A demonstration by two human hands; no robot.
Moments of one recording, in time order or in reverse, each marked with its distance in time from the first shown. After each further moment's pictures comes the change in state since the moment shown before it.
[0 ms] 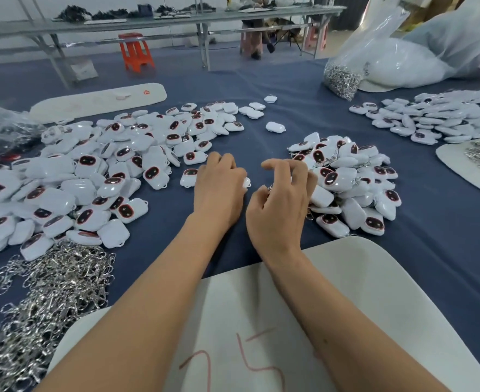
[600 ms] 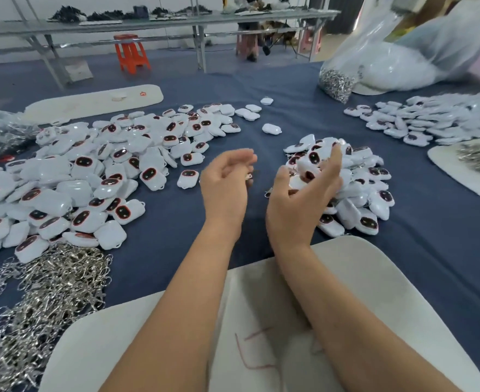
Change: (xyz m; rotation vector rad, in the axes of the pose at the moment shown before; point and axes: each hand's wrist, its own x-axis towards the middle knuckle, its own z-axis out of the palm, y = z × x) left_hand -0.028 0.039 -0.033 -1.574 0.249 -0.495; right_hand 0.012 0.009 -0.006 0.362 0.203 0.301
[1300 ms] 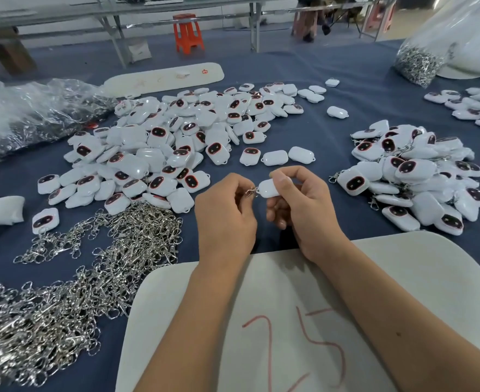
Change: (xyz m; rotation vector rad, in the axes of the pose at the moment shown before) left_hand -0.055 -0.007 -0.107 0.729 0.223 0.389; right_hand -0.048 -0.004 0.017 0.457 -0.862 0.394
